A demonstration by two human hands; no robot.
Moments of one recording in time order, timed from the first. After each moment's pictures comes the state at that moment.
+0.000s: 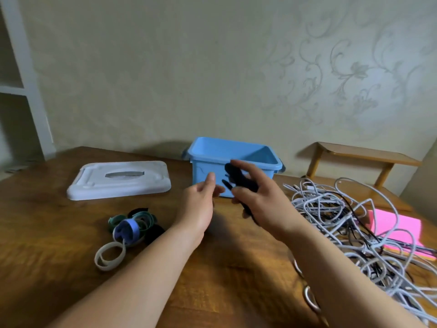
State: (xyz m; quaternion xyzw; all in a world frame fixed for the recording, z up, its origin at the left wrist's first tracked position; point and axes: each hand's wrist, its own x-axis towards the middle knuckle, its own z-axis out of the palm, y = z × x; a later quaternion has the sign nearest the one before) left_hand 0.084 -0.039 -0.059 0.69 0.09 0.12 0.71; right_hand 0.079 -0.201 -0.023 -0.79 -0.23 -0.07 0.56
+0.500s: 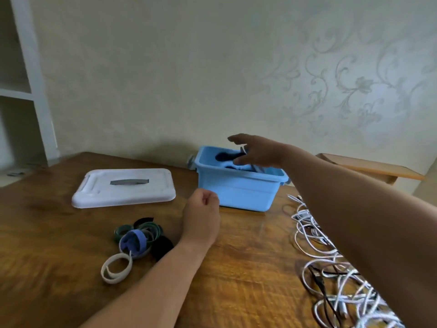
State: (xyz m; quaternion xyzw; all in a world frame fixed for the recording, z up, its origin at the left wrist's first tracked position) left_hand 0.089 -0.033 -0.070 0.73 0.06 0.18 0.66; right_hand 0.230 -0.185 0.073 -0.95 -0.24 -0.01 0.21
